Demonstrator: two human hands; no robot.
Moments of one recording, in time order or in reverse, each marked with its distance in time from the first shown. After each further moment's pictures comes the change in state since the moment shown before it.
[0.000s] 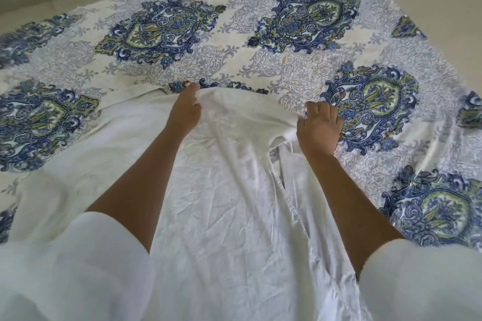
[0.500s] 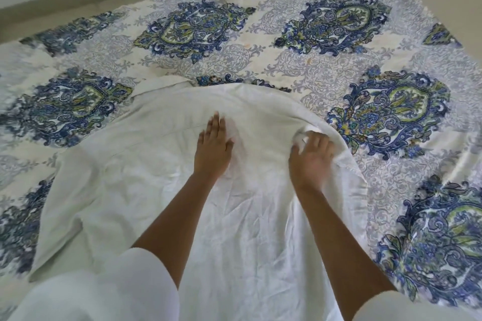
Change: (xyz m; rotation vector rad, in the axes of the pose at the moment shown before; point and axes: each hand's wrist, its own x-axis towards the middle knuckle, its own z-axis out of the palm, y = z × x) left_hand -0.092 -0.046 0.048 0.548 0.044 0.102; right_hand -0.076 -0.032 0.023 0.268 0.043 0.115
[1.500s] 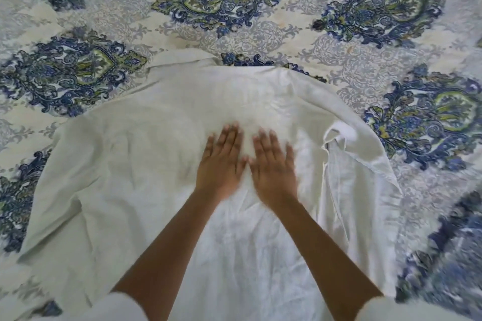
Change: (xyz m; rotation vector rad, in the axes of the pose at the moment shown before) left_hand -0.043 -0.040 0.033 0.180 0.024 0.088; right_hand -0.064 -0.038 0.075 -0.262 -0.354 -0.586
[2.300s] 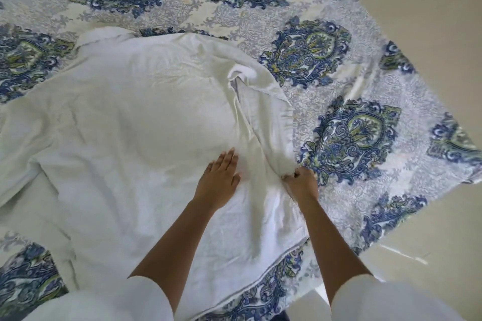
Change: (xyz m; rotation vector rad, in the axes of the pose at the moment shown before) left_hand -0.164 0.152 -0.002 -0.127 -0.362 0.251; right_hand -0.247 0.129 -0.075 0.593 -0.140 1.040
